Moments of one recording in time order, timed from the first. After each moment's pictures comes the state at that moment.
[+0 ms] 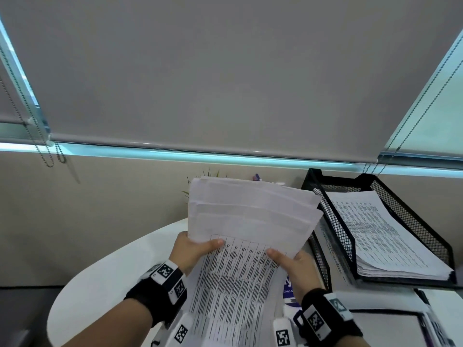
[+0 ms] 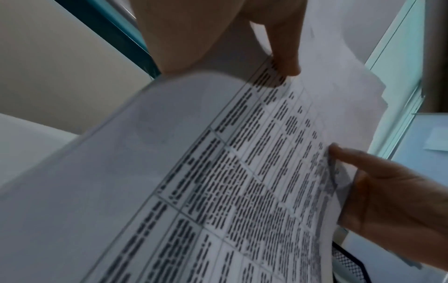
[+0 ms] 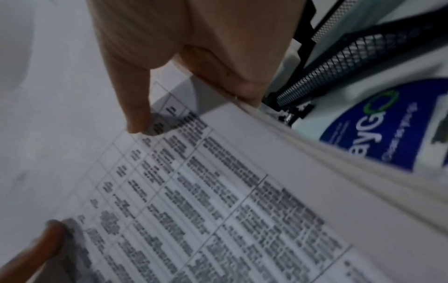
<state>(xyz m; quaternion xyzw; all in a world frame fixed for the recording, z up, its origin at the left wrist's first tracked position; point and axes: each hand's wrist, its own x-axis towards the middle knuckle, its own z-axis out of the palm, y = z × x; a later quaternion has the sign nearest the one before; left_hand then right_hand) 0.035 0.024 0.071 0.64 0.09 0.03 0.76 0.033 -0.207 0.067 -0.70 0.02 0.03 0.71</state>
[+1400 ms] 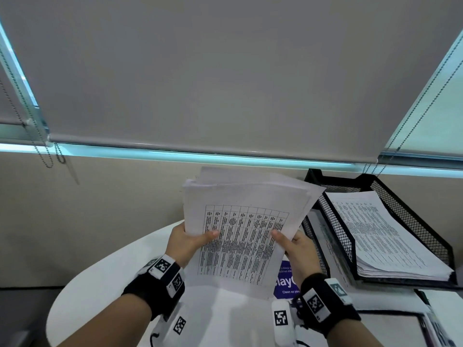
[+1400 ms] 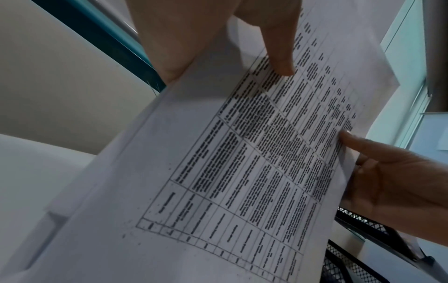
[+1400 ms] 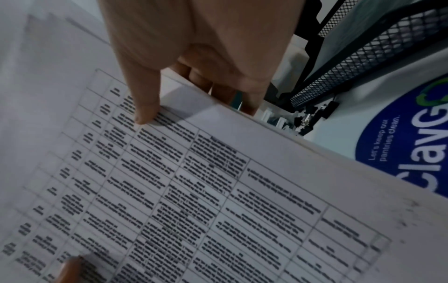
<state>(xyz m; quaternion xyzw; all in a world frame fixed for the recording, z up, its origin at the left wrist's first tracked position) 0.045 0.031 0.073 0.66 0.11 0.07 0.74 0.057 -0.204 0.082 -0.68 0.03 0.01 0.73</state>
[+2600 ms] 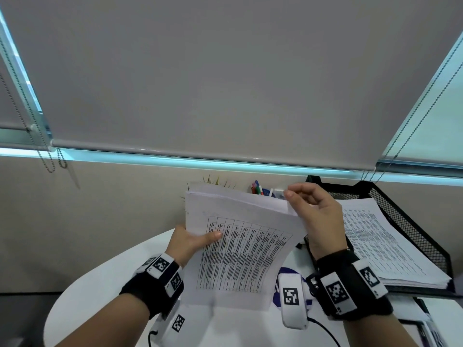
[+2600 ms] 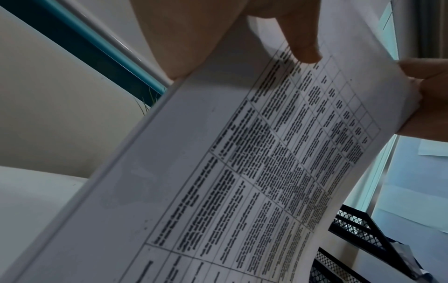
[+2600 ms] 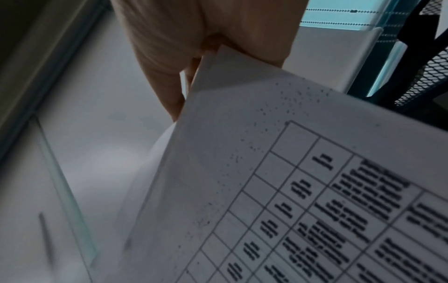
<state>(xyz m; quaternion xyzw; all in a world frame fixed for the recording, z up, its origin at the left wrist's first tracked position) 0.054 0.038 0.080 0.67 0.05 0.04 0.74 0.066 -0.202 0.177 -0.70 -0.11 -0.18 0.68</state>
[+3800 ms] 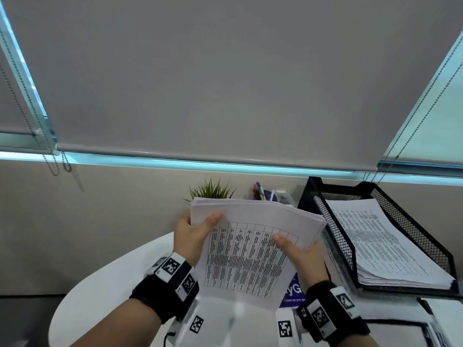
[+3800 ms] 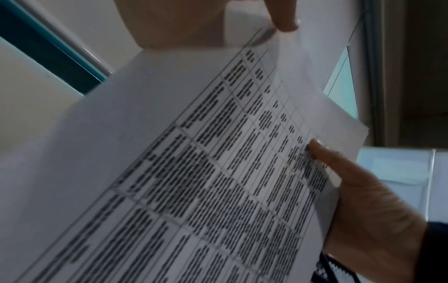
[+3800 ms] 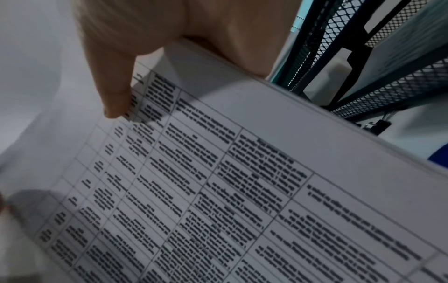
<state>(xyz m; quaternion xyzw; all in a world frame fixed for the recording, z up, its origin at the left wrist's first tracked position) 0.038 0.016 0.119 0.61 0.03 0.19 0.77 0.043 -0.202 0.108 -0.69 -0.01 -0.05 0.72</state>
